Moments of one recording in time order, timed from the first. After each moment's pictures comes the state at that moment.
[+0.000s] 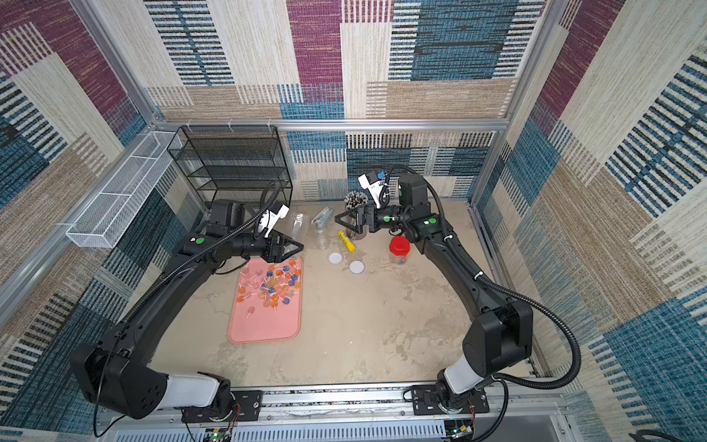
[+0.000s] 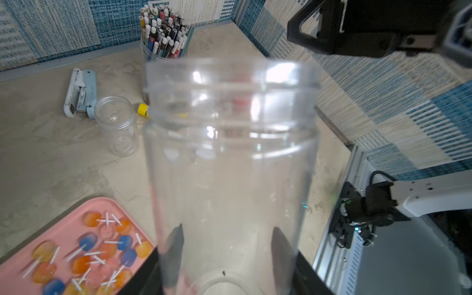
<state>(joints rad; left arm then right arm) -0.30 1.40 1.38 -0.72 0.62 0.10 0.33 1.56 1.48 -0.30 -0.95 0.34</state>
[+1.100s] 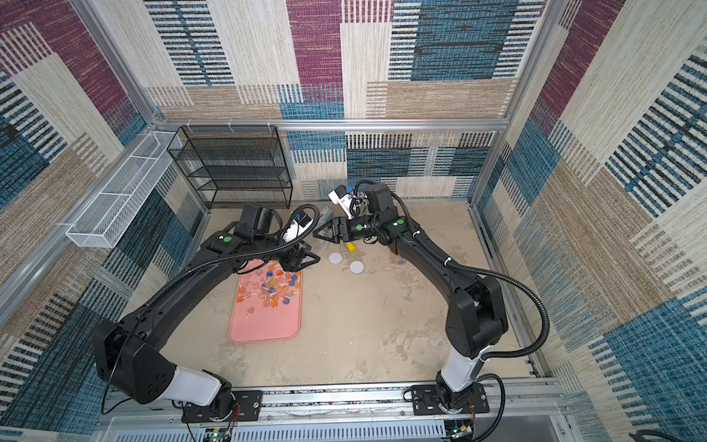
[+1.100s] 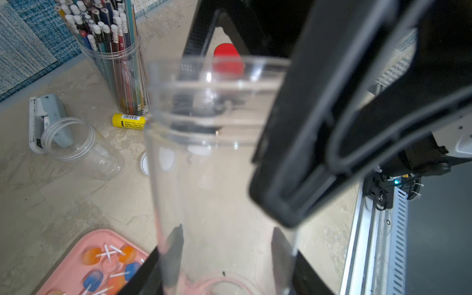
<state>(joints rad) -0.43 1.48 1.38 -0.71 0.55 0.29 0.47 1.71 1.52 -0.29 -0.94 0.41</state>
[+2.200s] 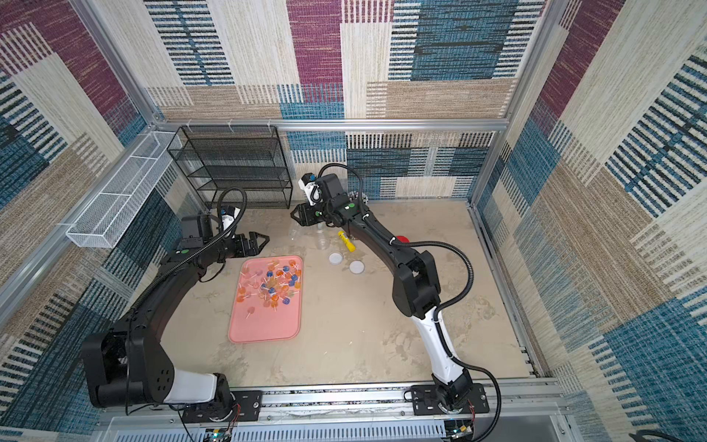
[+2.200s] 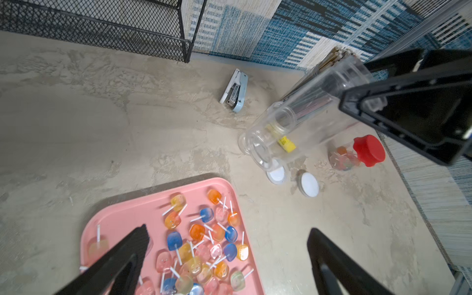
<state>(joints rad) 0.07 1.42 1.10 -0.37 0.51 -0.11 0.63 2.32 2.30 -0.52 -0.32 0.22</state>
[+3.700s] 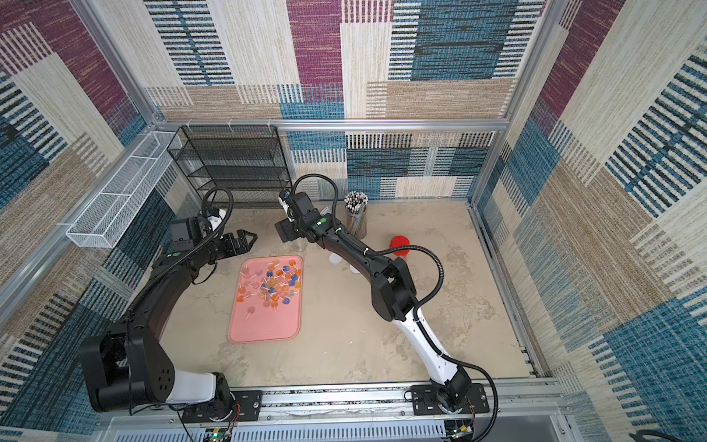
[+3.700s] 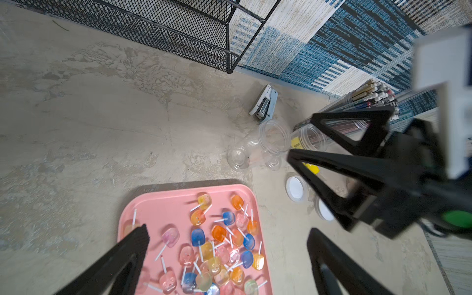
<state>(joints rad) 0.15 1.41 1.08 -0.35 0.47 -0.18 0.76 2.40 2.37 -0.56 0.02 0.11</state>
